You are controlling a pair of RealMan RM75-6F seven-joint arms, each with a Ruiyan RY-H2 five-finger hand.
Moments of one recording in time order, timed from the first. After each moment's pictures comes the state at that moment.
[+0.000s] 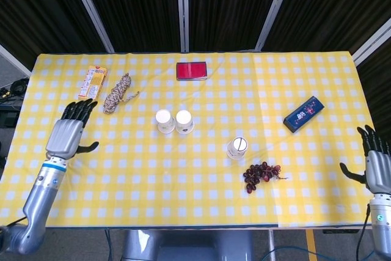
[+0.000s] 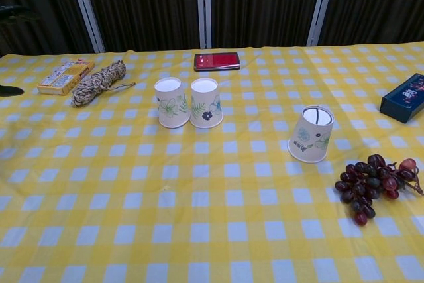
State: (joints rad) left arm -0.53 -1.25 -0.06 -1.68 1.17 1.30 0.20; right arm 0.15 -1.17 0.20 -1.51 -1.24 1.32 0.09
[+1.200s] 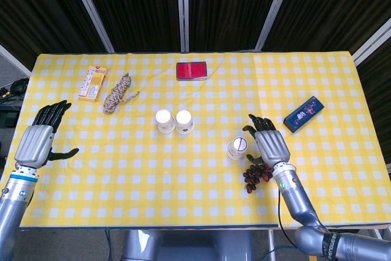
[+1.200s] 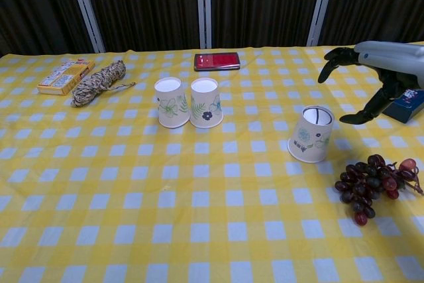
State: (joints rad) left arm -0.40 -1.10 -0.09 -1.74 1.30 1.30 -0.01; right arm 0.59 -1.37 0.25 -1.81 -0.89 1.07 -0.53
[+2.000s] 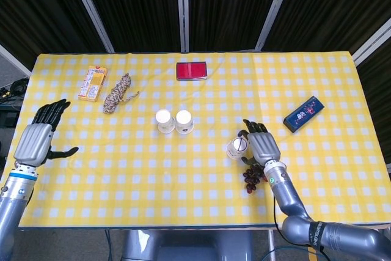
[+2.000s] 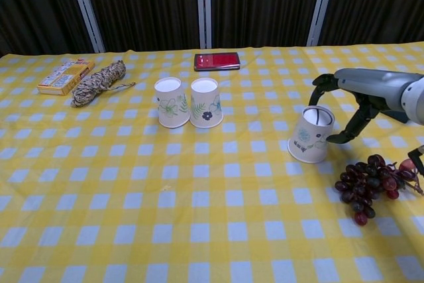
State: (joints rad) left arm -0.38 -1.10 -0.13 -1.73 1.30 1.27 -0.03; right arm 0.69 -1.46 0.21 -1.69 -0.74 1.03 -0.55
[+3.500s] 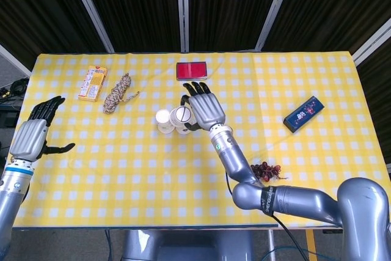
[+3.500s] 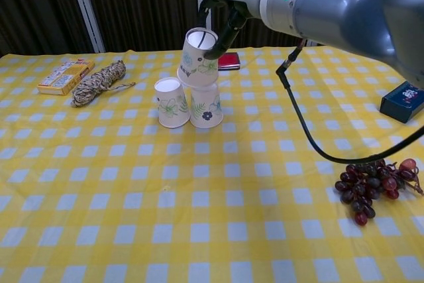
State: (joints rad) left arm -0.39 -1.09 -0.17 -1.68 1.26 1.19 -0.12; right arm 1.12 -1.62 0.45 -1.51 -0.59 0.97 -0.61
